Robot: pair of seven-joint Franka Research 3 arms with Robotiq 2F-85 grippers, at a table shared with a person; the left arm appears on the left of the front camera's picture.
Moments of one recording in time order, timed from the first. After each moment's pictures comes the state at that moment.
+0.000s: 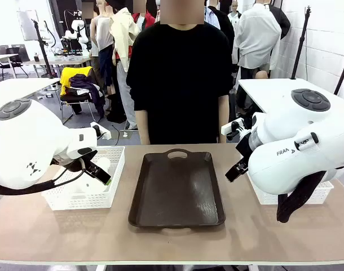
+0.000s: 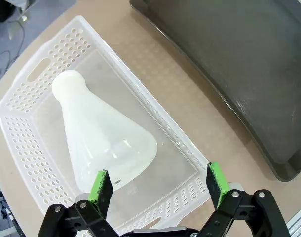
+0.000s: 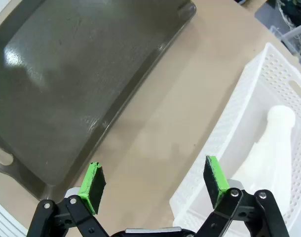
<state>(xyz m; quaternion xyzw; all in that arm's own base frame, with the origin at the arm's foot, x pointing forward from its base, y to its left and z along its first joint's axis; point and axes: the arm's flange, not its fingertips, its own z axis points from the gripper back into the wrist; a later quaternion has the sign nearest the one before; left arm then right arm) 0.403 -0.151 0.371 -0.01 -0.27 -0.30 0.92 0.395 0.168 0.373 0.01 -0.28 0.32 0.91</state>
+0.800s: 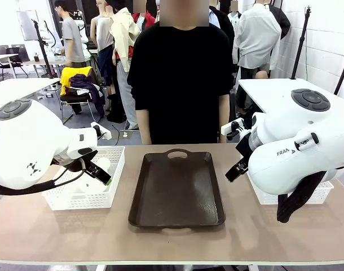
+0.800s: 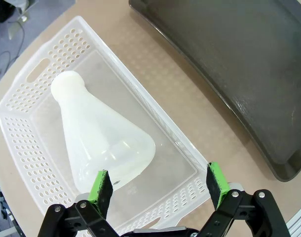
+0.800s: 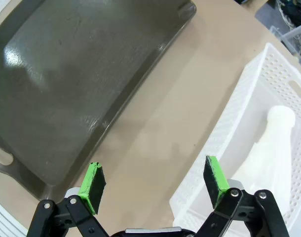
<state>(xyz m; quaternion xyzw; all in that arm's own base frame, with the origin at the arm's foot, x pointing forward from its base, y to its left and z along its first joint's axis) 0.402 -0.152 0.371 -0.01 -0.27 -0.30 0.92 0.395 0.169 0.373 0.01 -0.28 0.32 0.91</state>
